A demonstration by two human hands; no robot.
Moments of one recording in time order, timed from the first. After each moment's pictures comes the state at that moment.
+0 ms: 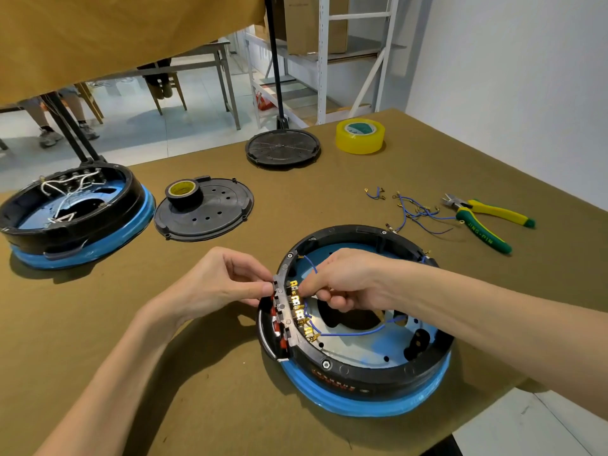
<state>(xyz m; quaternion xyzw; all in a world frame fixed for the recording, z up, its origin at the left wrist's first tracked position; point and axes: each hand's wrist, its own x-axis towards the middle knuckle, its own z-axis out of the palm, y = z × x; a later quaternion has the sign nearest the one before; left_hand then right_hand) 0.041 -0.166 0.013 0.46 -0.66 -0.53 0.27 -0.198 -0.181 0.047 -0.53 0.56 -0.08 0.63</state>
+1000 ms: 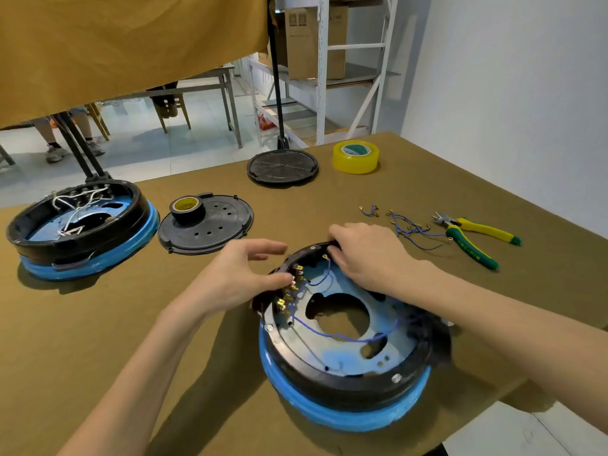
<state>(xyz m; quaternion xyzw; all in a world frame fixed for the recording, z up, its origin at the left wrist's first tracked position) -0.001 -0.164 0.049 0.61 -0.69 -0.30 0.26 -0.234 -0.210 0.053 -0.84 0.54 -0.06 -0.05</state>
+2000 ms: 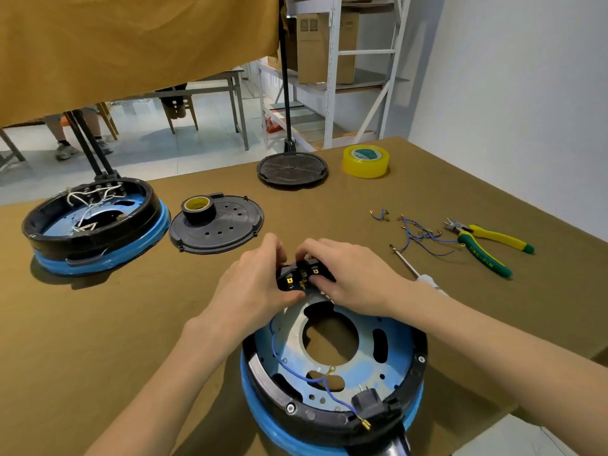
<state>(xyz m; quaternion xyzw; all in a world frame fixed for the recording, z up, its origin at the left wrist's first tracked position) -0.016 -0.151 0.036 0.67 -0.71 -0.12 0.21 -0.207 -0.191 0.043 -0.91 0.38 -0.14 0.09</state>
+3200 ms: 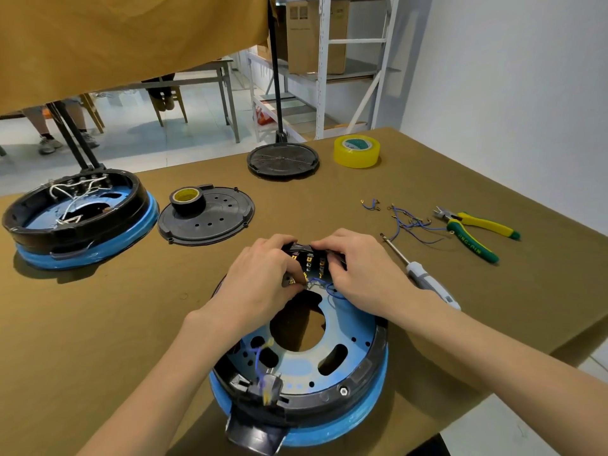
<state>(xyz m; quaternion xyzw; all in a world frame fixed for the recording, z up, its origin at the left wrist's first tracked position) -0.032 -0.147 0.040 0.60 -0.79 -0.08 0.14 -0.223 -0.170 0.036 -0.82 0.49 -0.26 0.16</state>
